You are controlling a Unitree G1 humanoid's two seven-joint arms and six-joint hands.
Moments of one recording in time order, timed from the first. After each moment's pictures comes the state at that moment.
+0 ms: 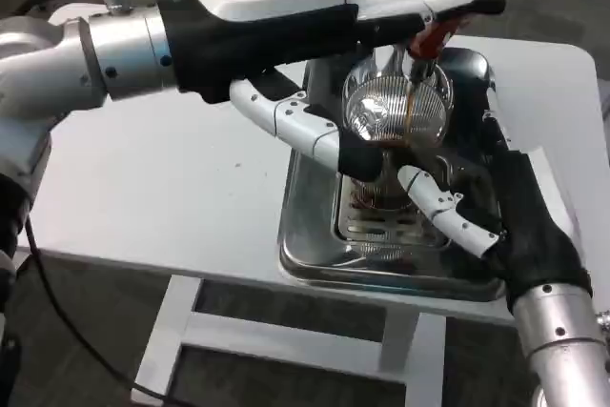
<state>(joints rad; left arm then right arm) -1.29 0.63 -0.30 0.89 -0.02 -1.06 -0.87 -0.26 -0.04 0.10 -0.35 -0.42 0.32 -0.06</state>
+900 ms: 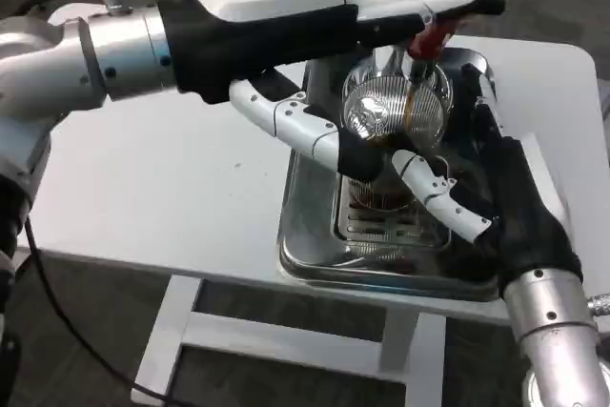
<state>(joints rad) -1.29 0.63 -0.30 0.89 -0.02 -1.06 -0.87 -0.31 -0.03 0.10 -0.31 -0.40 0.31 -0.07</state>
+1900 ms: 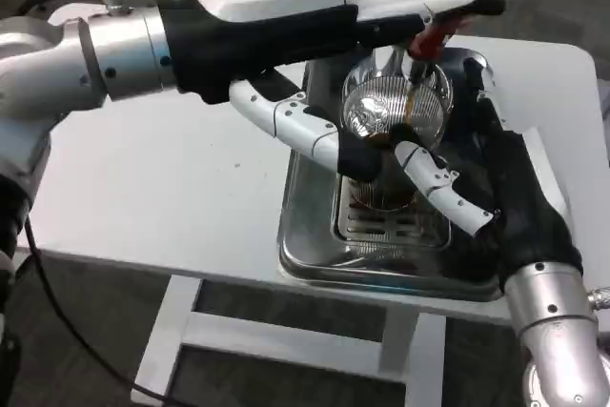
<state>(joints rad) -1.29 0.63 -0.30 0.89 -0.02 -1.06 -0.87 -0.33 -0.03 0.09 -0.30 -0.39 0.31 -0.07</state>
